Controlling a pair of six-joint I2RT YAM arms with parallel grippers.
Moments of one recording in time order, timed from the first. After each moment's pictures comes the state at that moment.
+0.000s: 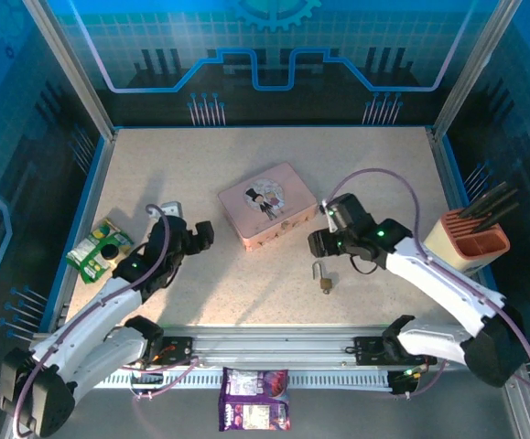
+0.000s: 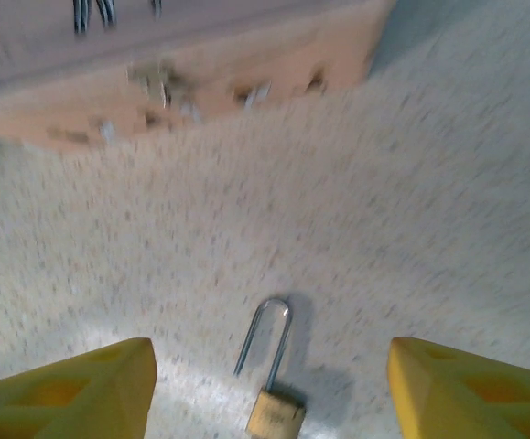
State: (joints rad) left arm -0.41 0.85 0.55 -0.36 -0.33 -0.55; right arm 0.60 1.14 0.92 -0.74 0.08 0.30
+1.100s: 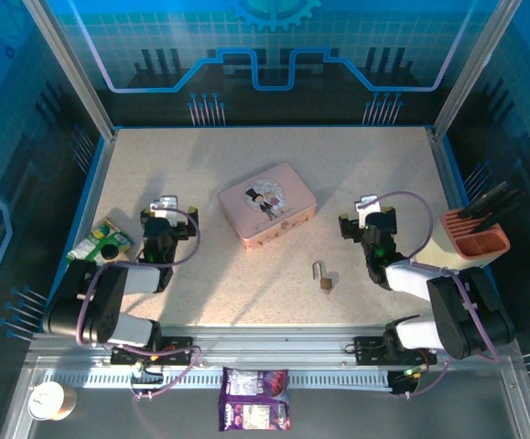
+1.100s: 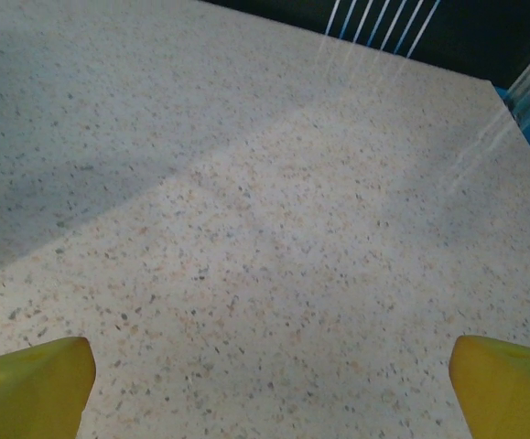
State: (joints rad) left arm -0.09 1.45 0.26 0.90 -0.24 -0.01; right arm 0.24 1.33 0.34 0.58 0.31 -0.12
